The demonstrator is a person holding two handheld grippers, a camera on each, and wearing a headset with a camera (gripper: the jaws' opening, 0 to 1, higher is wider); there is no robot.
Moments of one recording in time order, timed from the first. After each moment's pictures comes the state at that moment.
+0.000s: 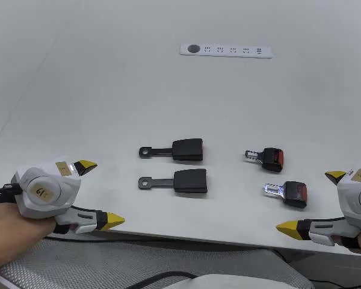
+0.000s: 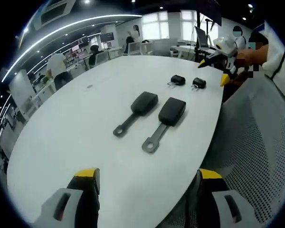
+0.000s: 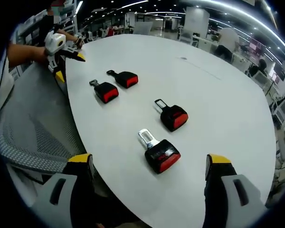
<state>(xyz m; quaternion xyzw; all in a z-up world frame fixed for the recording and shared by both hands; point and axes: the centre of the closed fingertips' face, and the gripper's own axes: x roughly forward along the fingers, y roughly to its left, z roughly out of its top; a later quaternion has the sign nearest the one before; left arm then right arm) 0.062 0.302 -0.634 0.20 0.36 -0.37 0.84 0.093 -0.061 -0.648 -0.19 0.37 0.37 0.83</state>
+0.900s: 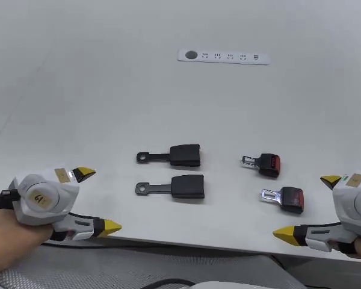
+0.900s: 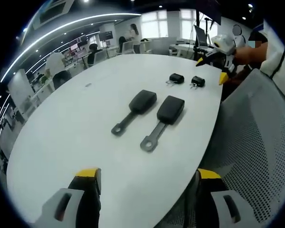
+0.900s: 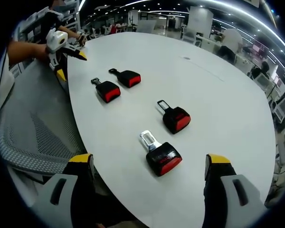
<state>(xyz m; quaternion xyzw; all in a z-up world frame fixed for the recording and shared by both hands) 0.062 0.305 -0.638 0.20 0.36 -0.37 0.83 0.093 -0.058 -0.644 -0.20 0.37 0.38 0.82</state>
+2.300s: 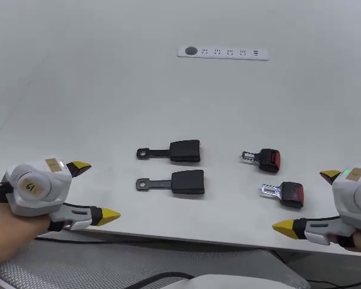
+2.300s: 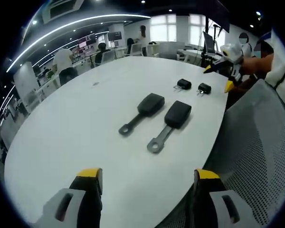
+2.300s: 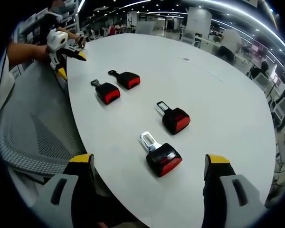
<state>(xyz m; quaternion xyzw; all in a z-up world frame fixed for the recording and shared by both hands) 0.070 0.319 -0.636 0.18 0.36 -0.35 0.85 0.093 -0.058 -0.641 -0.19 0.37 0.37 0.83</state>
